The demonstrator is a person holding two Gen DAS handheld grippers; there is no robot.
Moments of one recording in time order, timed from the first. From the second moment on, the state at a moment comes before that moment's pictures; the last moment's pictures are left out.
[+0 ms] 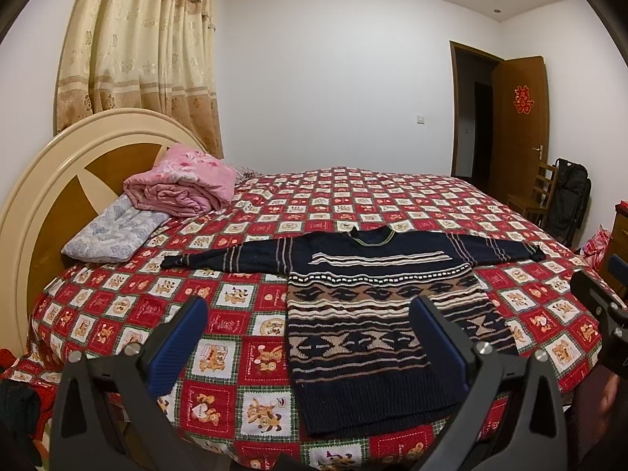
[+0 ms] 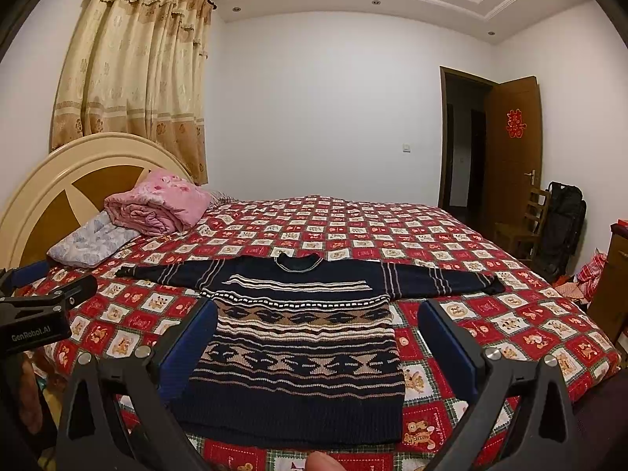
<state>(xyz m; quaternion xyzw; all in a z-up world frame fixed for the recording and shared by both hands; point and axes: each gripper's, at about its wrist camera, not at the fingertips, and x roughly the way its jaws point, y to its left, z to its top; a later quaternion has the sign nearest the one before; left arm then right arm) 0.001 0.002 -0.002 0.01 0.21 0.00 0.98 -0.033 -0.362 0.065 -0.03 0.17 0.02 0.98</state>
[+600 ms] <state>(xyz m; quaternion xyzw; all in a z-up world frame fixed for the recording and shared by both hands) 0.004 0.004 -0.009 0.01 0.21 0.01 0.98 -0.028 -0.361 0.063 -0.03 0.18 0.02 0.98</state>
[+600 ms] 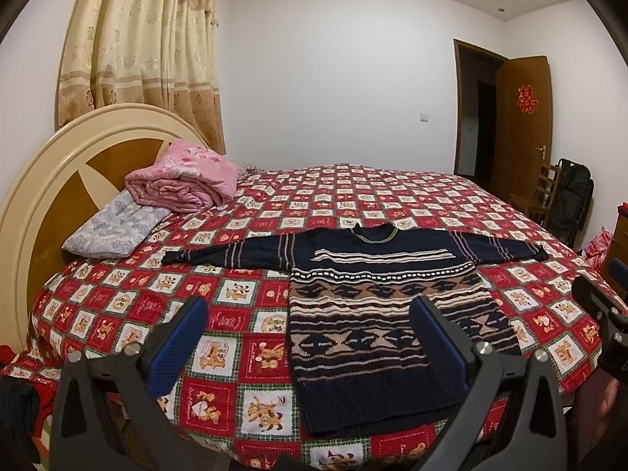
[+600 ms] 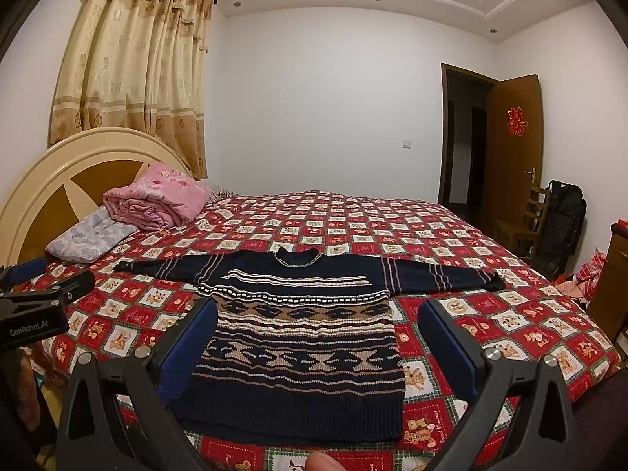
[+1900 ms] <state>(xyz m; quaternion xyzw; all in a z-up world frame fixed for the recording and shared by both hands) 0.156 -0.016 -0.101 0.05 0.34 -0.01 0.94 0.148 -0.504 -0.018 0.05 0.34 -0.05 0.94</state>
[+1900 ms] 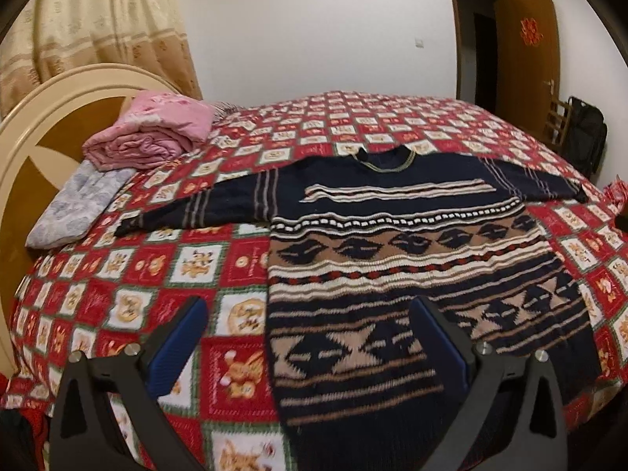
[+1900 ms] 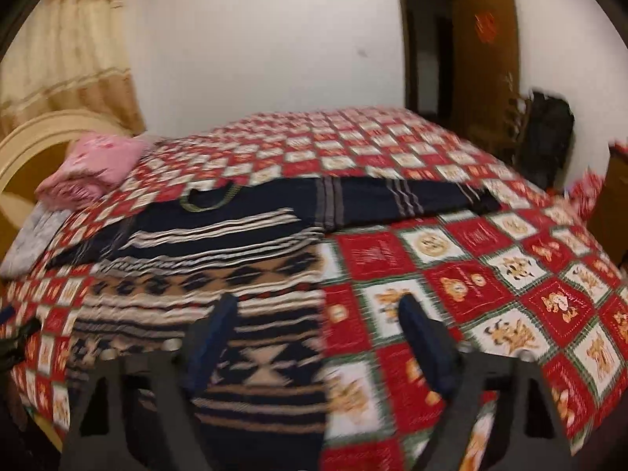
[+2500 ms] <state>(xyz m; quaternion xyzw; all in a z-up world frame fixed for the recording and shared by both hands) 0.267 -0.045 -0.114 0.09 0.34 0.01 0.93 0.322 -0.755 -0.054 0.21 0.34 -0.23 0.89</state>
